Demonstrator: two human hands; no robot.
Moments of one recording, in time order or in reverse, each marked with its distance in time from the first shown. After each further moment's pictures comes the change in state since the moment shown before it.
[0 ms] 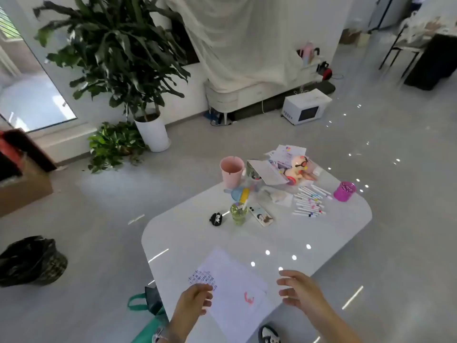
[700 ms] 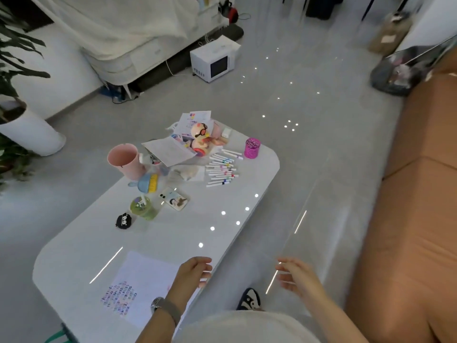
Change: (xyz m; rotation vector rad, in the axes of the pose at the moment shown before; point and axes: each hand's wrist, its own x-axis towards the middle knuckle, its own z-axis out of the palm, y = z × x) left_hand 0.013 0.043 0.293 0.278 -0.307 0.001; right_hand 0.033 0.043 -0.272 0.325 0.338 0.182
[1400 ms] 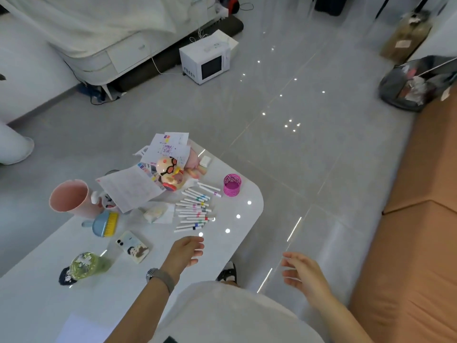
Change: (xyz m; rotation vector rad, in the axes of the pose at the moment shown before) left_hand 0.225 0.232 0.125 -0.008 0.061 -0.075; right_hand 0.194 -0.255 -0.064 -0.064 0.015 -0.013
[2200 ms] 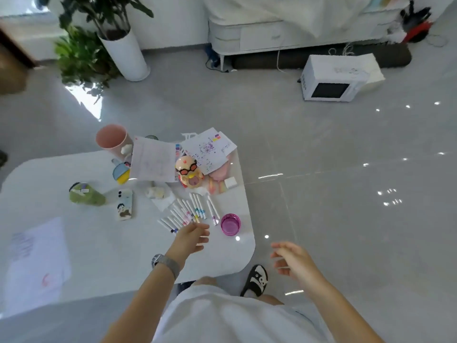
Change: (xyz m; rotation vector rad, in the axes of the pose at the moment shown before) left_hand 0.109 0.168 0.155 -0.583 0.457 -0.077; right_hand 0.241 -0.326 0.015 -0.771 -0.580 -0.072
